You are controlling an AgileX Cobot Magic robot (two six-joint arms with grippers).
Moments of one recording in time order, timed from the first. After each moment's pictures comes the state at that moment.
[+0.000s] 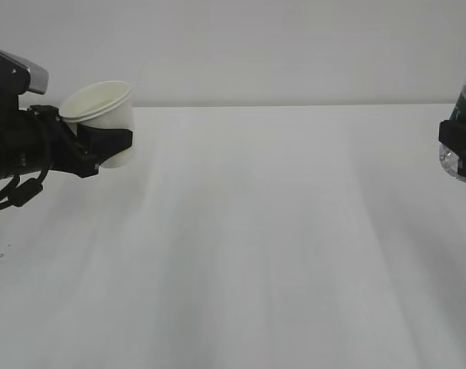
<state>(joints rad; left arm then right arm) -0.14 1.73 -0.75 0.87 -0.78 -0.57 -0.01 1.17 -0.49 -0.68 -0.32 0.51</state>
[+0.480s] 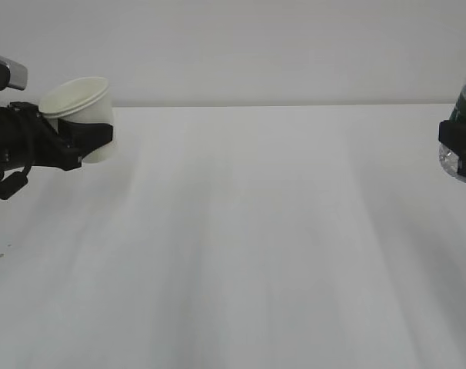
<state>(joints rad) -0.07 1.73 -0.75 0.86 -0.78 -0.57 -0.01 1.17 -0.49 -0.68 -0.32 0.51</state>
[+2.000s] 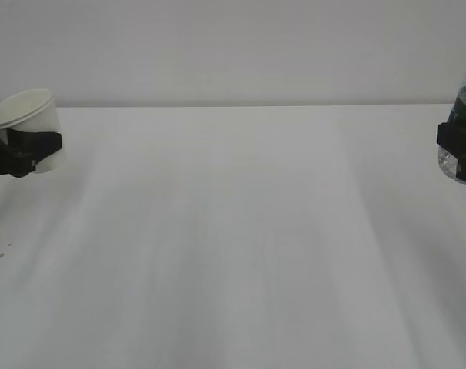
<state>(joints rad) 0.10 1.73 -0.71 0.84 -0.78 -0.57 -0.01 1.17 -0.49 -0.72 -0.32 0.53</state>
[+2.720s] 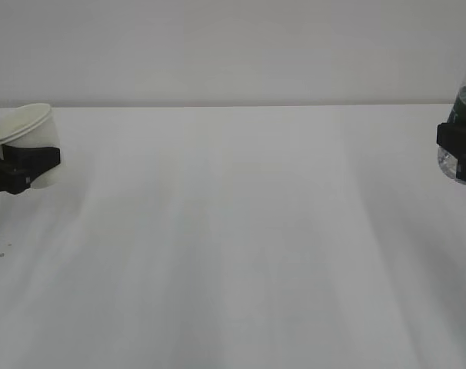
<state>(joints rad) 0.13 1.73 -0.63 0.87 -0.85 -0.57 -0.01 1.17 -0.49 -0.72 -0.32 0.53</state>
